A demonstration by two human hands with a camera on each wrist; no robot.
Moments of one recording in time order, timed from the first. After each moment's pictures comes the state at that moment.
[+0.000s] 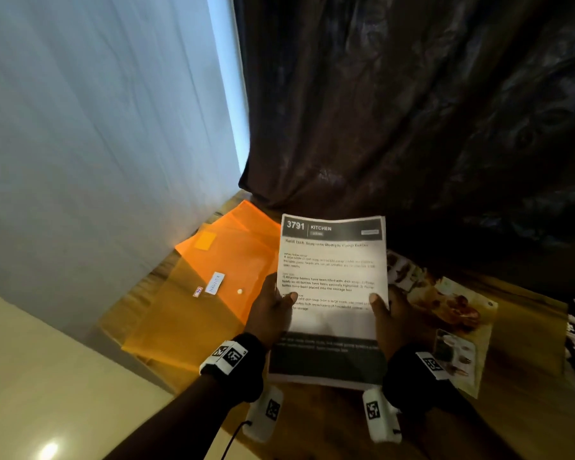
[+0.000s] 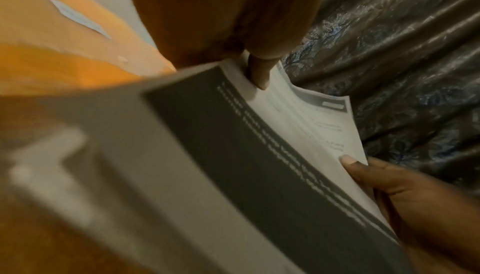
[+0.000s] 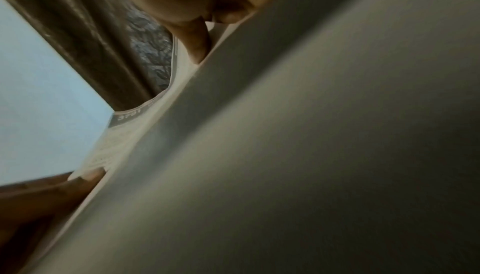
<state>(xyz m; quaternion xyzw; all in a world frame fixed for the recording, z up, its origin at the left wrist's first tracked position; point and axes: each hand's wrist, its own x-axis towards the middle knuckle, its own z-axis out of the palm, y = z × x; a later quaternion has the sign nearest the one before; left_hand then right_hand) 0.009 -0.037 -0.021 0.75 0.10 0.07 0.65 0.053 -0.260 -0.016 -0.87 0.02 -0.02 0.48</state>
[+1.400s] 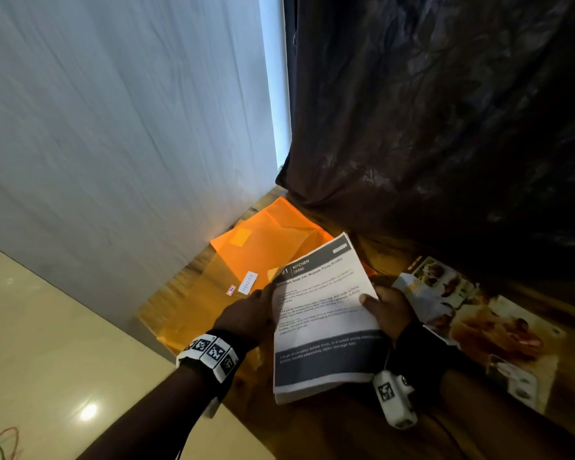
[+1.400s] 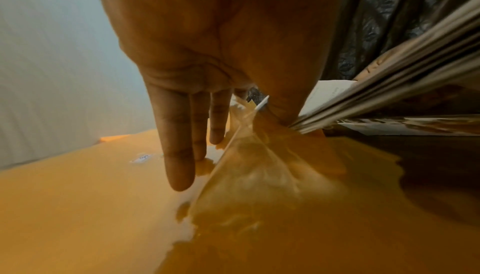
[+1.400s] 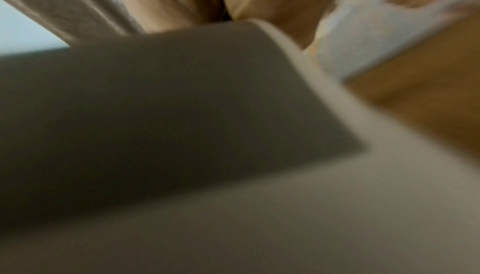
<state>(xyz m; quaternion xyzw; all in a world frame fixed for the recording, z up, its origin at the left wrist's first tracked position) -0.008 0.058 -0.002 0.97 0.12 -0.15 0.15 0.110 -0.194 -0.035 -0.83 -0.08 0.17 0.53</state>
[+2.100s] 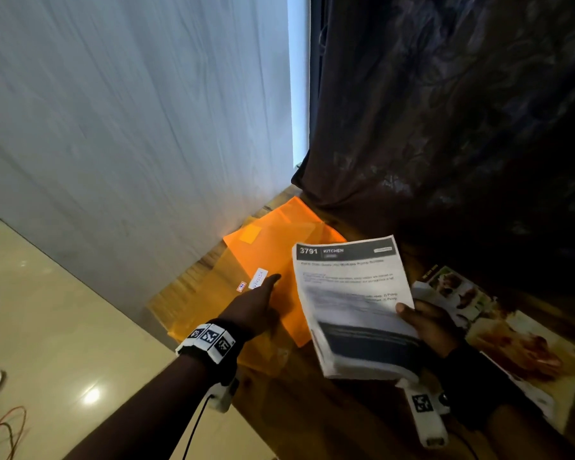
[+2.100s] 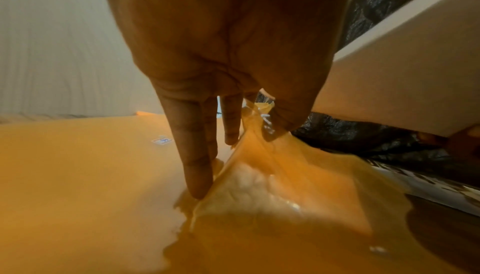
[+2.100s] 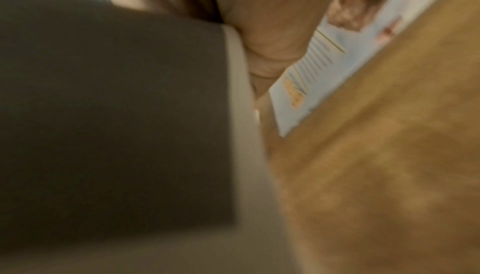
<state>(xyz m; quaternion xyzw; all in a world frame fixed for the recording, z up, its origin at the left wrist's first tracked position) -0.006 0.088 -0.006 0.94 0.17 -0.17 0.26 0.108 -0.230 -0.032 -0.77 -0.01 0.18 0.61</state>
